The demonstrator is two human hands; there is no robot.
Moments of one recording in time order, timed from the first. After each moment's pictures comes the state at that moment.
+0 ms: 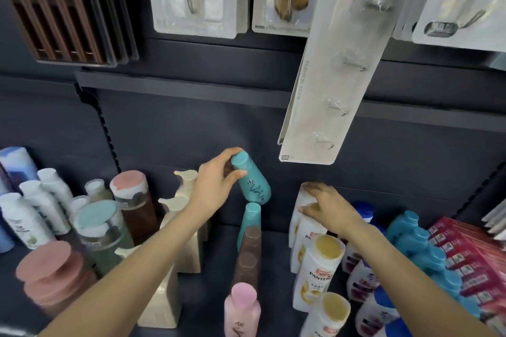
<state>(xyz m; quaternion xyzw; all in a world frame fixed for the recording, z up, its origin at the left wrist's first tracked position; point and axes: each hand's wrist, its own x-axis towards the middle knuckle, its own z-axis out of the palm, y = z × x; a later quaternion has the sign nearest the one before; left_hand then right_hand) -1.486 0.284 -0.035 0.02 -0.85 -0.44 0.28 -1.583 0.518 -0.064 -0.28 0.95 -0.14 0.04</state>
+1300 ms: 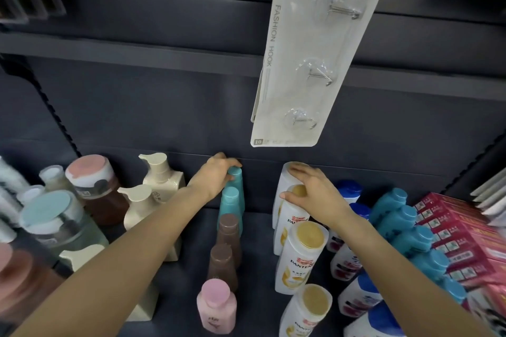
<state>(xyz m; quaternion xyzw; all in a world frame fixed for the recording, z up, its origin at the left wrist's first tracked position) -1.574 0.285 -0.115 0.03 -0.97 -0.23 0.05 -1.594 0.529 -0.083 -0.29 0.93 -0.21 0.02</state>
